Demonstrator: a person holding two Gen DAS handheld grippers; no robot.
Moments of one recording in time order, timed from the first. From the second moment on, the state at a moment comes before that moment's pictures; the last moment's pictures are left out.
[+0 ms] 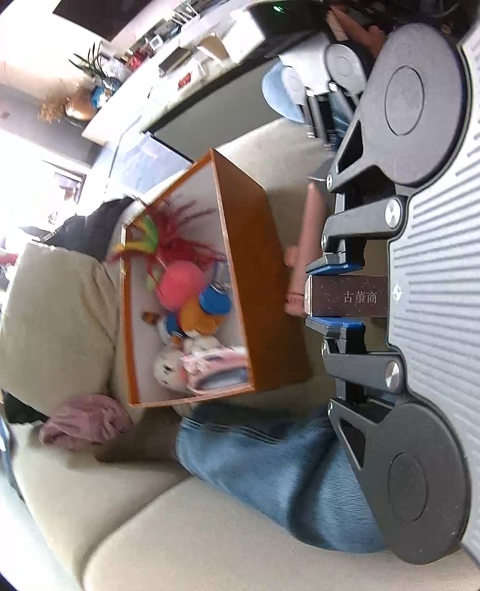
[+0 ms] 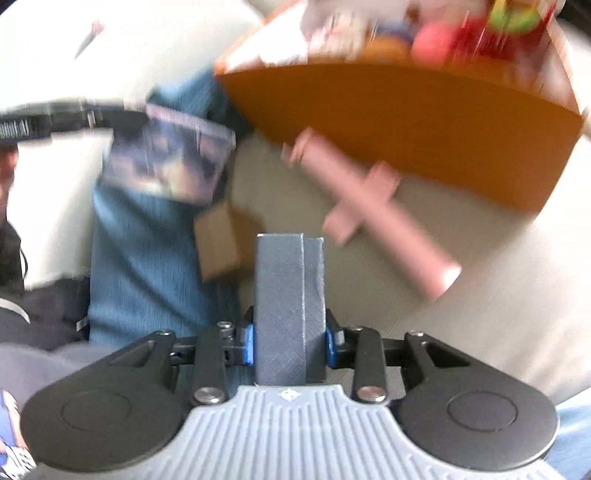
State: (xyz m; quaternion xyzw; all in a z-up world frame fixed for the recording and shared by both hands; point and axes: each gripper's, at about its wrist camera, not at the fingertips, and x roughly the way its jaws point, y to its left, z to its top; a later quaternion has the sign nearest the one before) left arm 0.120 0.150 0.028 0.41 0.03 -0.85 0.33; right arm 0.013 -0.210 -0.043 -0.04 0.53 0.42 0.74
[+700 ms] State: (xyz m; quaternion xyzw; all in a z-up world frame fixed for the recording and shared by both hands) left arm 0.050 0.093 0.107 0.32 0.09 -0.87 0.38; right arm 0.134 -0.180 0.074 -0.01 0.35 0.32 0.88
